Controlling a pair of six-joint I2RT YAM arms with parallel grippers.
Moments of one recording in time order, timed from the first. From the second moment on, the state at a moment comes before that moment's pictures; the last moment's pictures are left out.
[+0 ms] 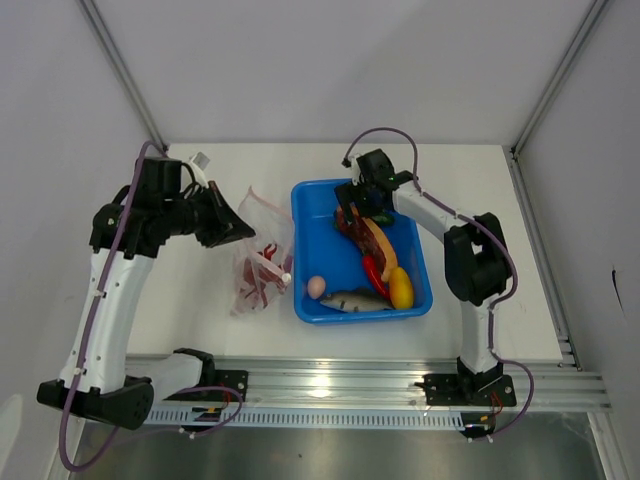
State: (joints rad) left arm -0.19 1.13 1.54 -1.19 0.45 -0.65; right arm 0.50 2.04 1.65 -0.55 -0.04 0.04
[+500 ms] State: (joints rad) left arm -0.19 1.16 1.49 -1.20 0.50 -0.64; right arm 0.50 2.19 1.80 -0.49 -0.21 -0.16
